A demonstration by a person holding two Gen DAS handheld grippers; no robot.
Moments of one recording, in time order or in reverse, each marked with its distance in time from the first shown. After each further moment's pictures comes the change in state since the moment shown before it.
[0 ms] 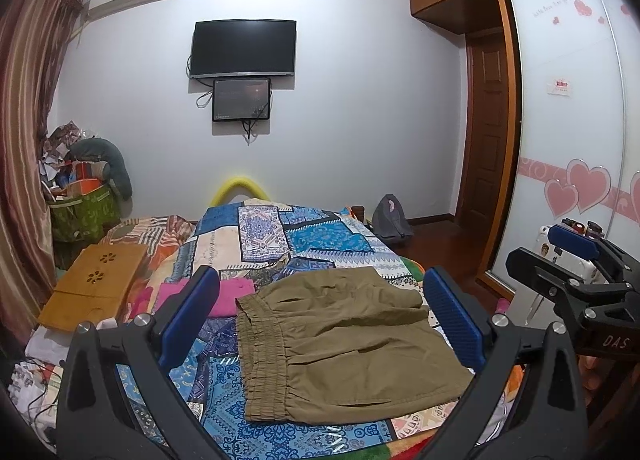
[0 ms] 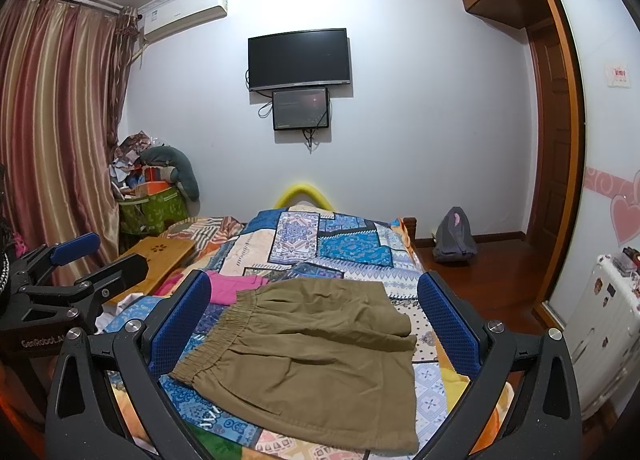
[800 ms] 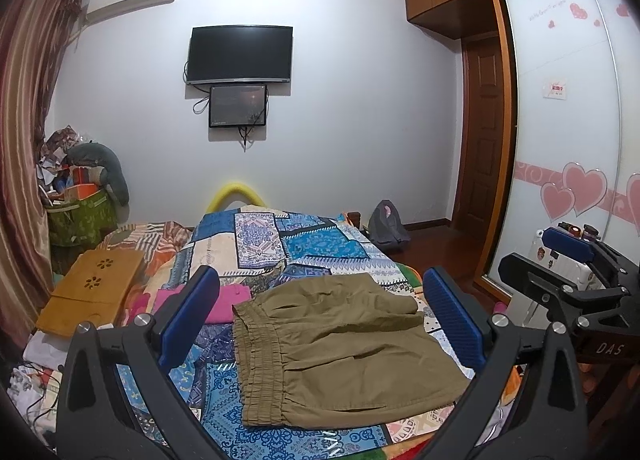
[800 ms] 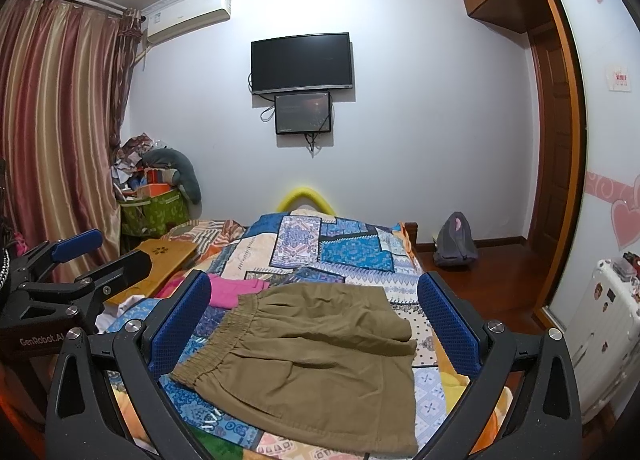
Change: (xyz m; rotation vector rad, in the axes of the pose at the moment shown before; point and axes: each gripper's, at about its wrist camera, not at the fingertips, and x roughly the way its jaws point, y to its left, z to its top) left arm -0.006 -0.002 0.004 0.005 -0.023 -0.014; right arm -0.003 -0.001 0.005 -0.014 -0.013 0.006
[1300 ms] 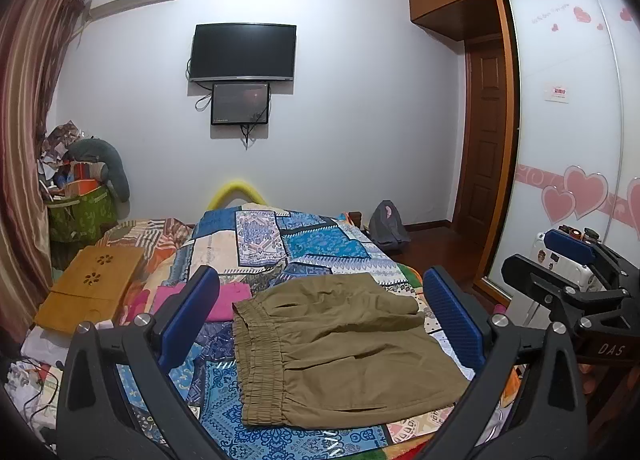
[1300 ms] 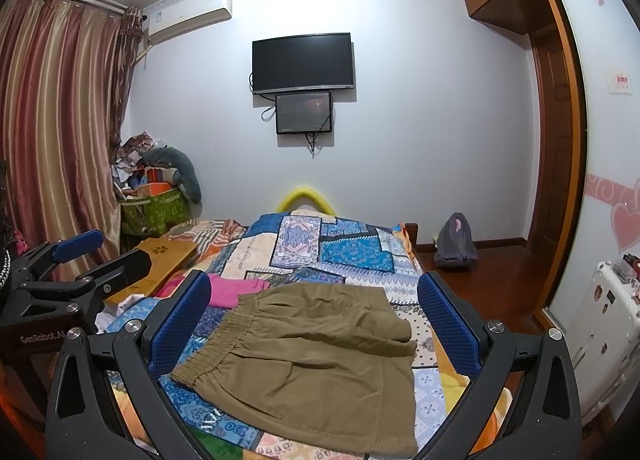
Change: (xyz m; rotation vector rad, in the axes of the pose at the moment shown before) left arm 0.003 0.002 -0.001 -0.018 0.007 0.001; right arm 0.002 -0.001 -0.001 -0.002 0.005 0.001
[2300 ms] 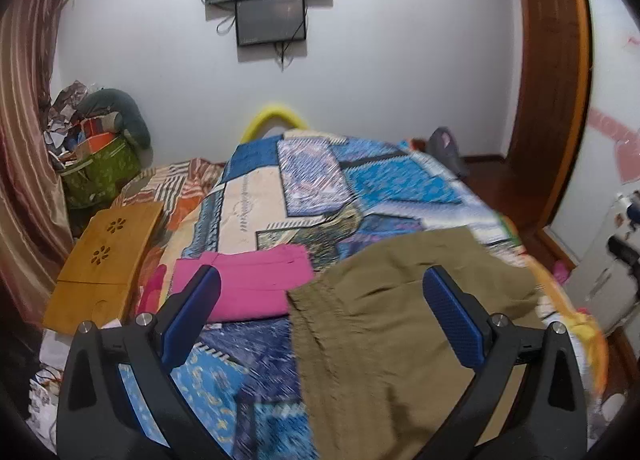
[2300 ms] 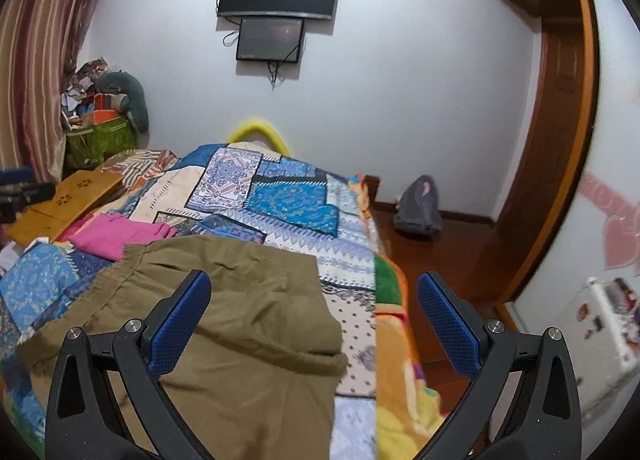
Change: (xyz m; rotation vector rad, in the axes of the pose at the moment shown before) left arm 0.243 0.110 -0.017 0.028 0.307 0.164; right arm 0.175 -0.095 -0.022 -0.107 0.236 -0.118
